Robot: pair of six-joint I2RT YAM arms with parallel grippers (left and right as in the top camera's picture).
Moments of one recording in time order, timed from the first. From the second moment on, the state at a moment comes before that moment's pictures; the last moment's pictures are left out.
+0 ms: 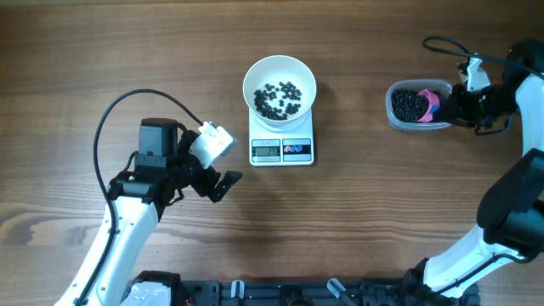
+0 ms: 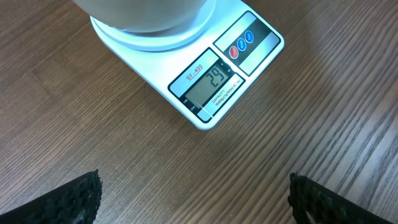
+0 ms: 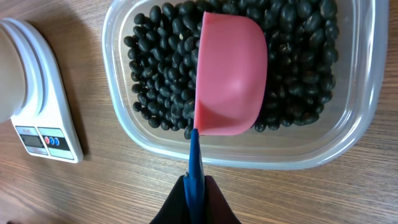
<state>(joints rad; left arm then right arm) -0.12 1.18 0.69 -0.51 0.49 0.56 -0.39 1.92 1.56 -1.18 -0.45 -0.26</state>
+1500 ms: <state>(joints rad) -0.12 1.18 0.69 -0.51 0.49 0.56 -0.67 1.92 1.48 -1.28 -1.00 -0.46</state>
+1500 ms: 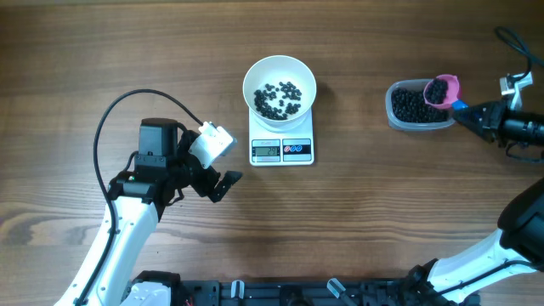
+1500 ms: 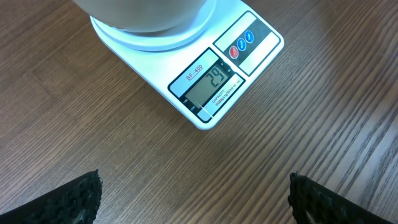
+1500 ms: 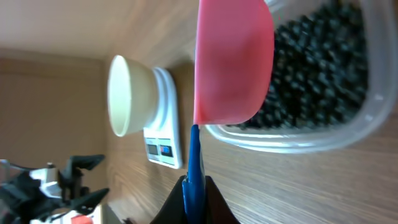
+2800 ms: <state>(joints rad) -0.12 1.18 0.69 -0.51 0.49 0.56 0.19 1.93 1.68 -0.93 -0.89 0.07</state>
